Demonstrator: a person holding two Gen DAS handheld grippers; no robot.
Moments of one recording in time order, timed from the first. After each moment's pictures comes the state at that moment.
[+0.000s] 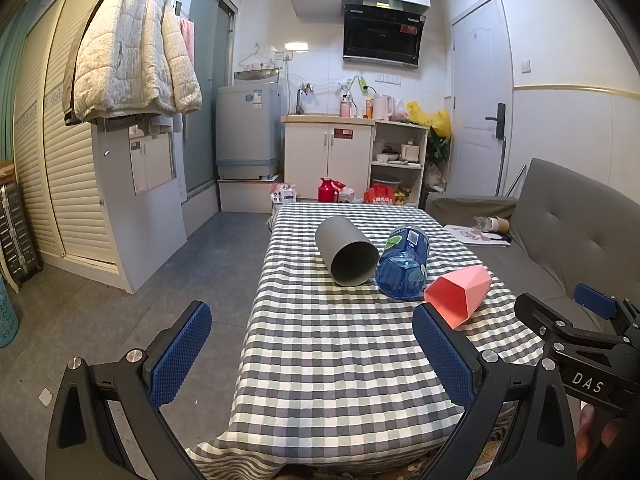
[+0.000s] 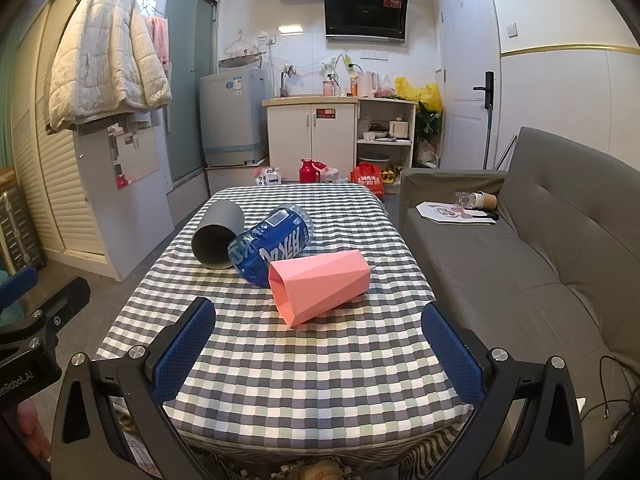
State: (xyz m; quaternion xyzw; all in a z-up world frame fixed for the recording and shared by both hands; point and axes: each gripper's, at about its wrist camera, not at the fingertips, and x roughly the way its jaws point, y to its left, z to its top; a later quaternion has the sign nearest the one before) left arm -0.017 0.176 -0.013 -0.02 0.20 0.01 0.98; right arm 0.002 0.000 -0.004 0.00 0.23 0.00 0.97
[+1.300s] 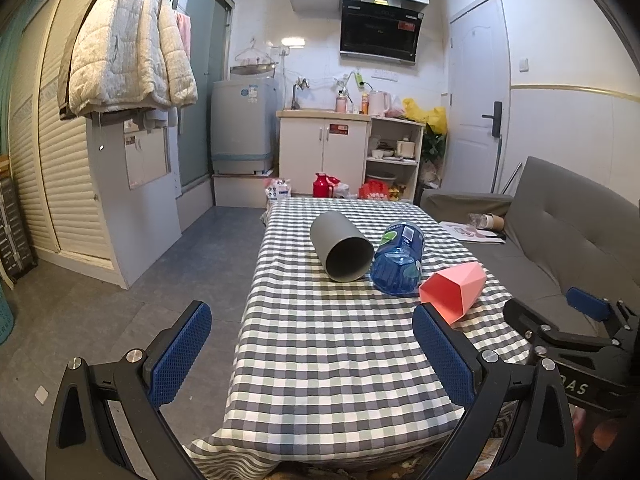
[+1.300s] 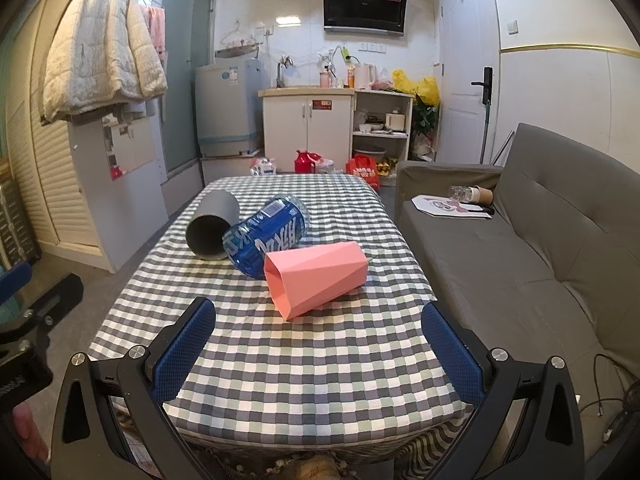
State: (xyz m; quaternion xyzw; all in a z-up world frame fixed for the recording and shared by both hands) left arm -0.014 0.179 -0.027 -0.03 0.22 -0.01 0.98; right arm 0.009 0.004 -0.013 -0.01 0.26 -0.02 0.96
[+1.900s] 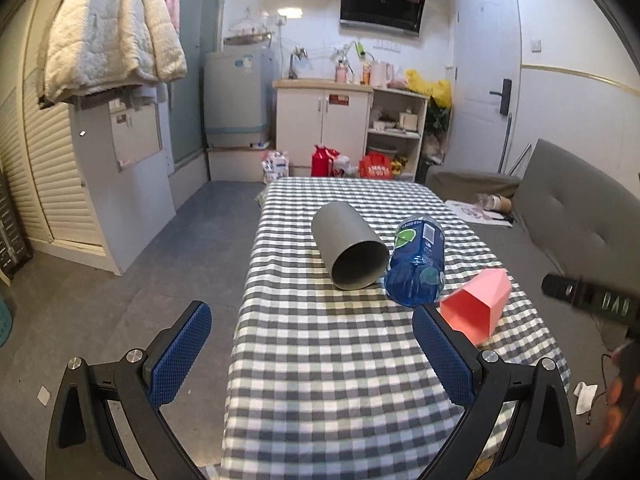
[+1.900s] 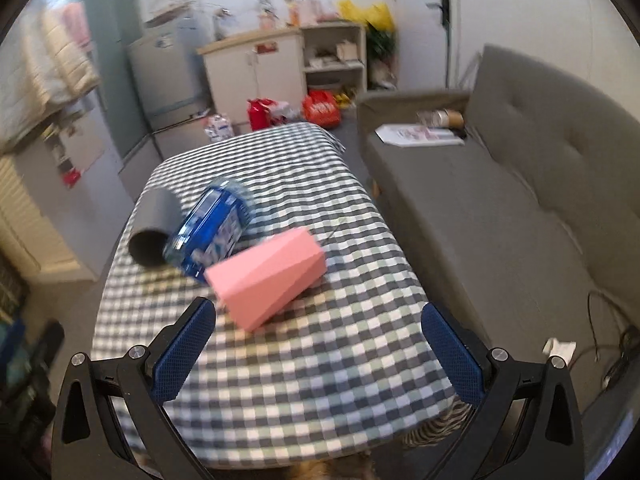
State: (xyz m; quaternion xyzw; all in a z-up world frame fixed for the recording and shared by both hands) left arm 0.063 0.181 -0.008 -0.02 0.28 -0.01 0.96; right arm 0.085 -0.044 0.012 0.10 0.39 -0.09 0.91
